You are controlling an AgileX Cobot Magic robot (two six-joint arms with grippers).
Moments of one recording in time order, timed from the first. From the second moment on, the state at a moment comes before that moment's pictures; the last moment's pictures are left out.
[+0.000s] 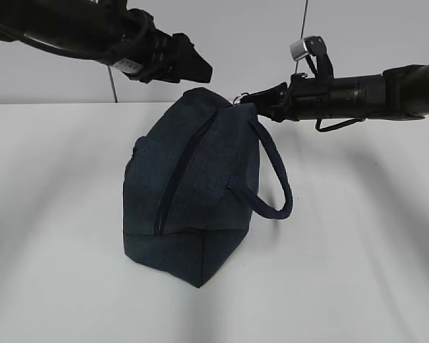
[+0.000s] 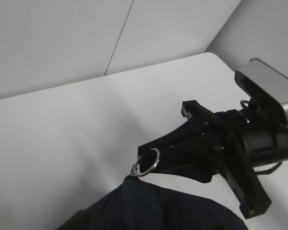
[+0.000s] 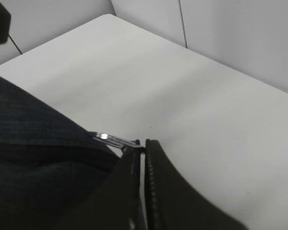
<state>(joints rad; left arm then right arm) -0.35 1.90 -1.54 -0.95 0.67 0.80 0.02 2.28 -1.57 1.68 0.99 -1.97</state>
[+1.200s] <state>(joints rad) -0.38 1.97 -1.58 -1.00 0.75 0.95 0.03 2.27 -1.57 1.61 0.85 -1.97</state>
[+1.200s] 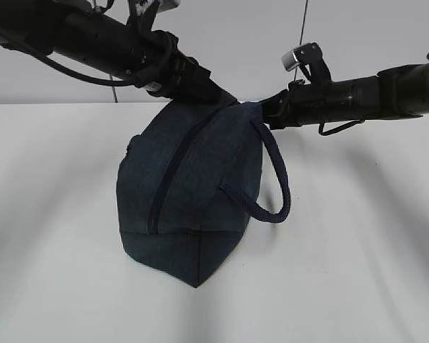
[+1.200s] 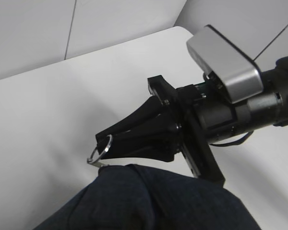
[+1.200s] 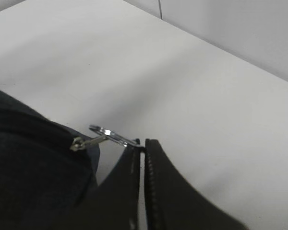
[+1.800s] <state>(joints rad) -0.31 1.97 -1.57 -1.17 0.88 1.06 0.04 2.26 -1.58 1.56 0.79 -1.94</state>
